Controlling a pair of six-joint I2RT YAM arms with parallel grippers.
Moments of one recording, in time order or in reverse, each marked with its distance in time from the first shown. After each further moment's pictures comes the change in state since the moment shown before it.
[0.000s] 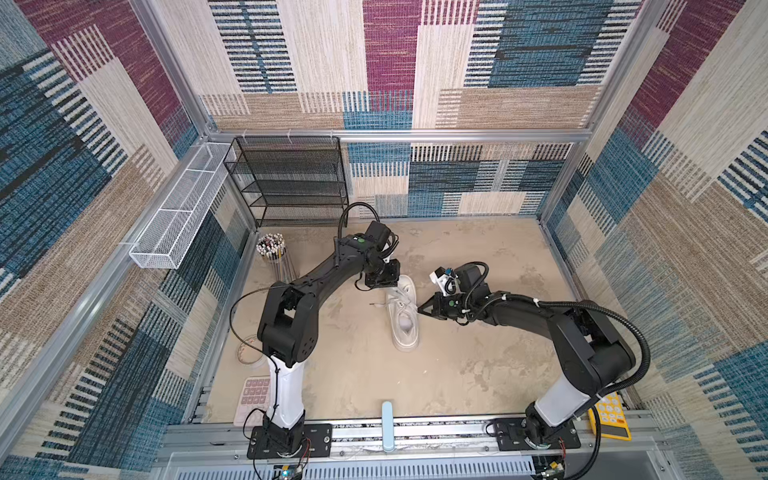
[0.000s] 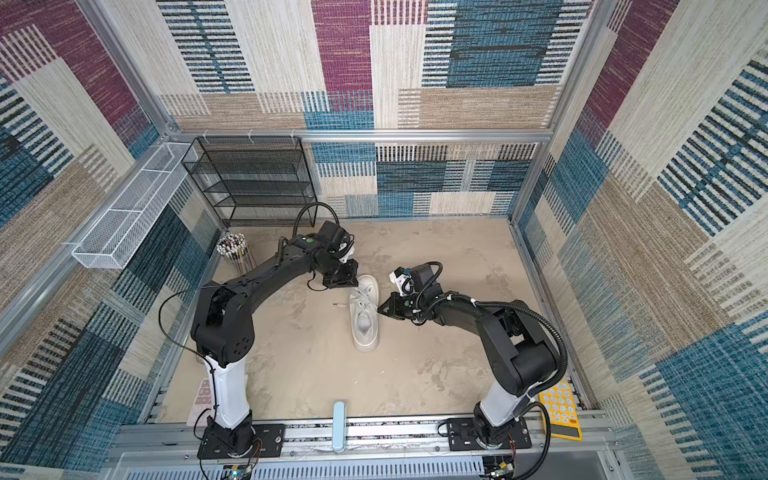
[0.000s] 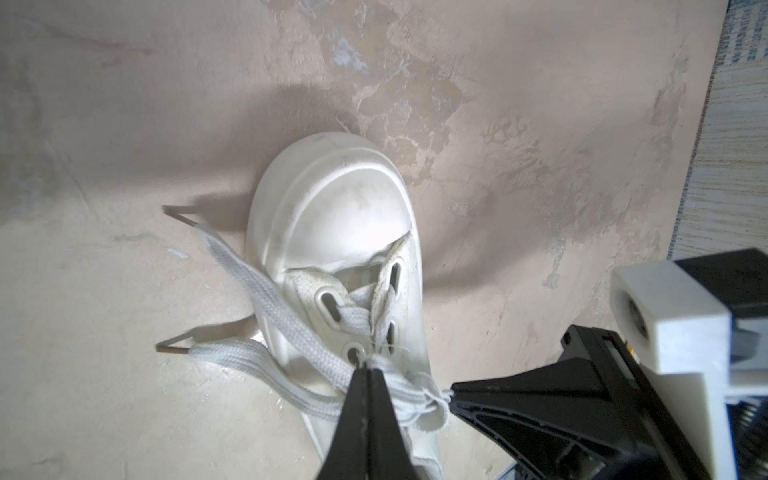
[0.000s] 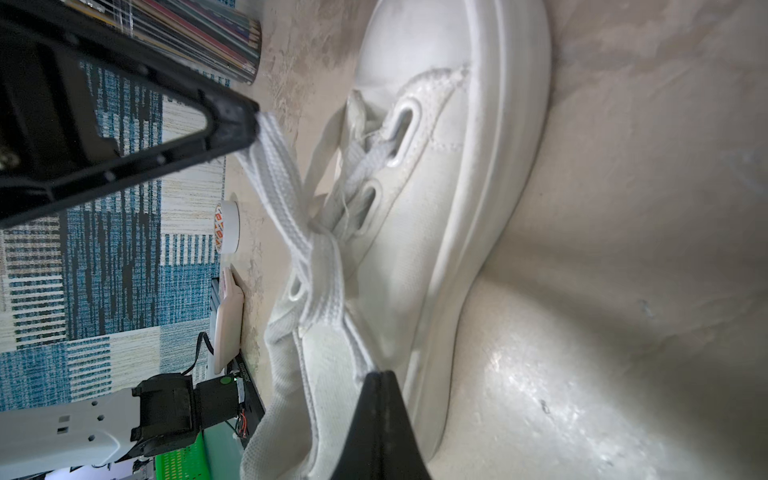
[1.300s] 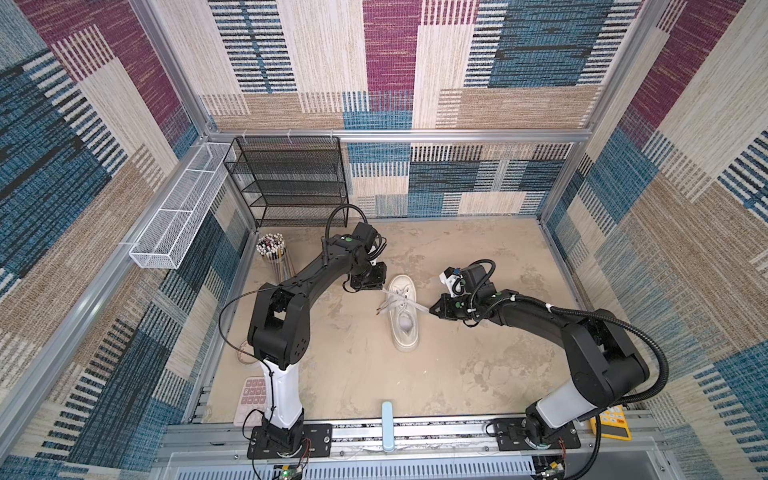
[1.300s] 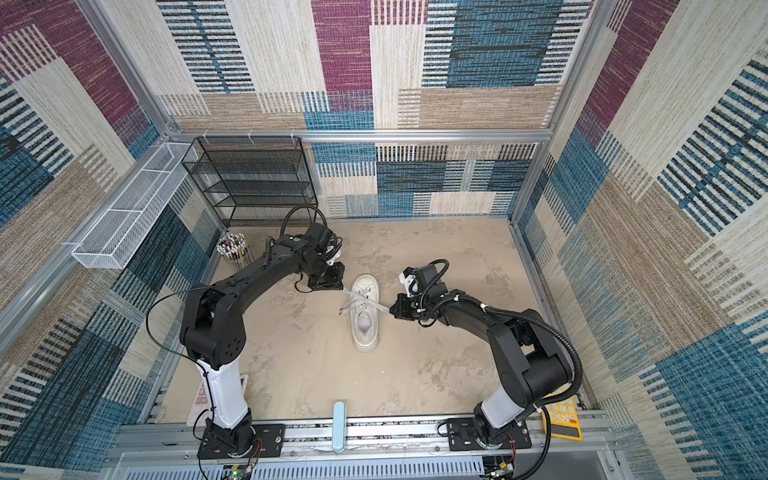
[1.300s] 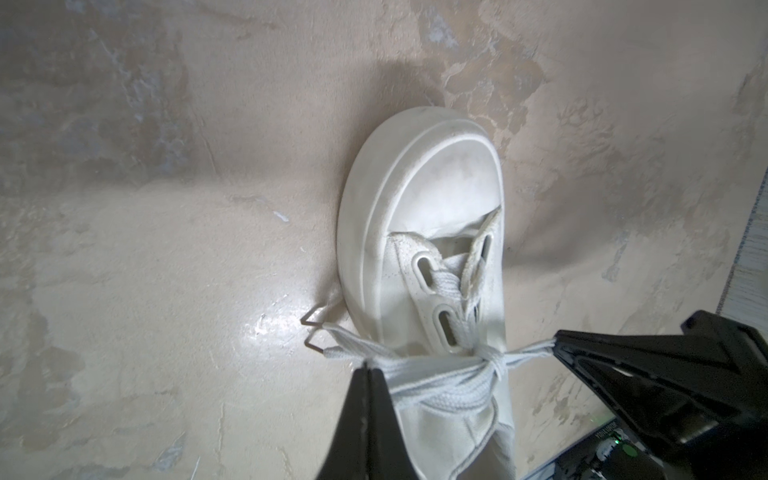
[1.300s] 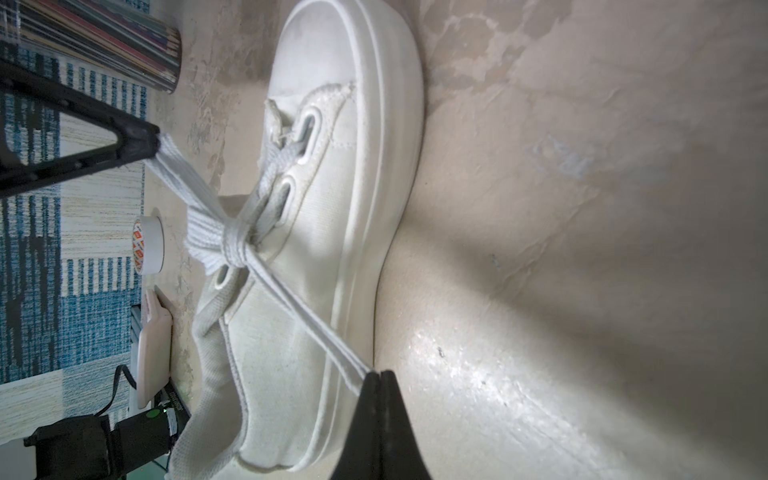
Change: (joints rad) left arm 0.070 -0.051 -0.072 -0.063 -0.042 0.077; right arm -0.026 -0.079 0.009 -0.184 0.211 -0.085
